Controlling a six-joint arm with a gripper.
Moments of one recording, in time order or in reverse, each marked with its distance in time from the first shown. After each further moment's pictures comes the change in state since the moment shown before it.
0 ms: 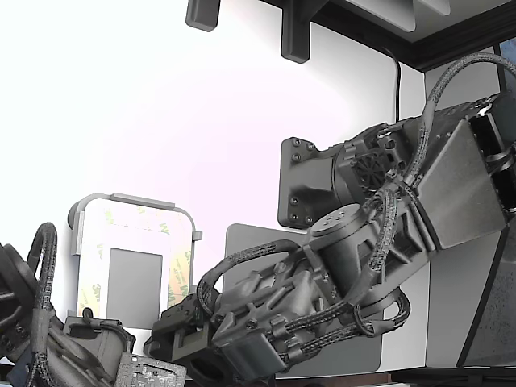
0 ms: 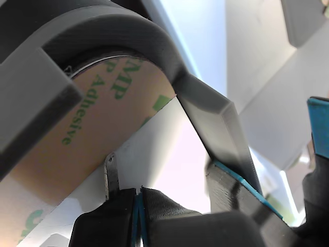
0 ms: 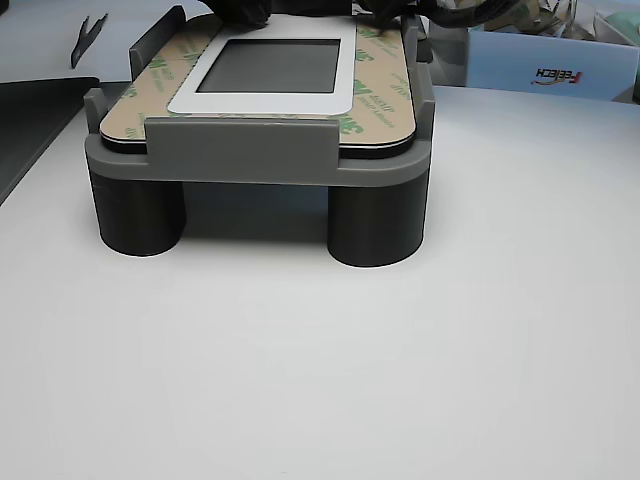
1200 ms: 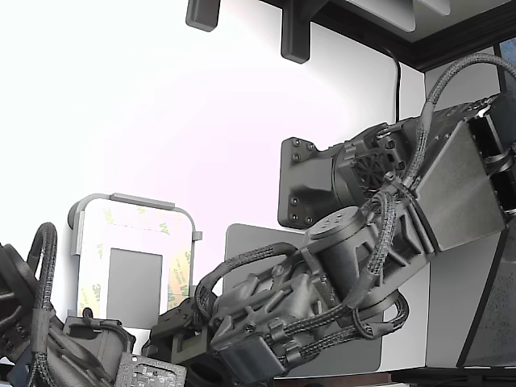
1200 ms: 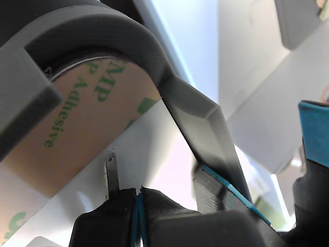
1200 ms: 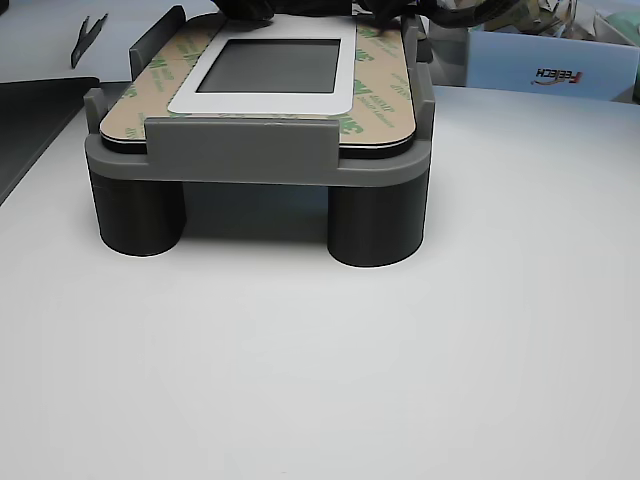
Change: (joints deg) arm 0.1 -0.8 -1.1 -0.6 -0.1 -1.1
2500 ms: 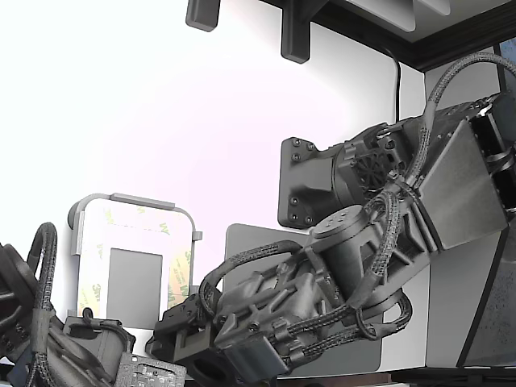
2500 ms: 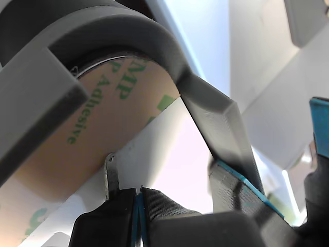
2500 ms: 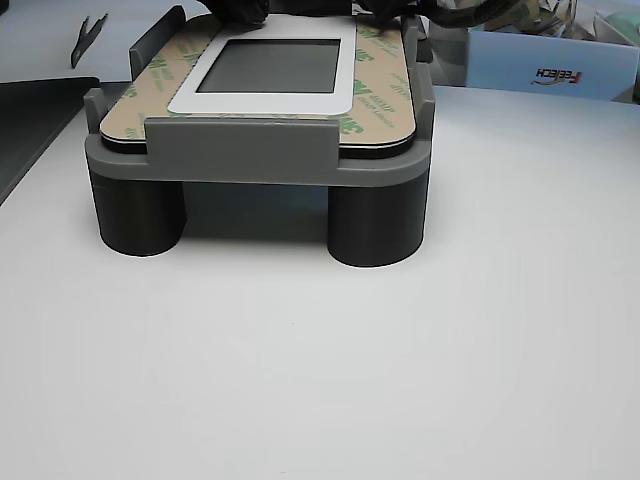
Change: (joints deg) arm 0.4 1.0 1.0 1.4 0.8 1.2
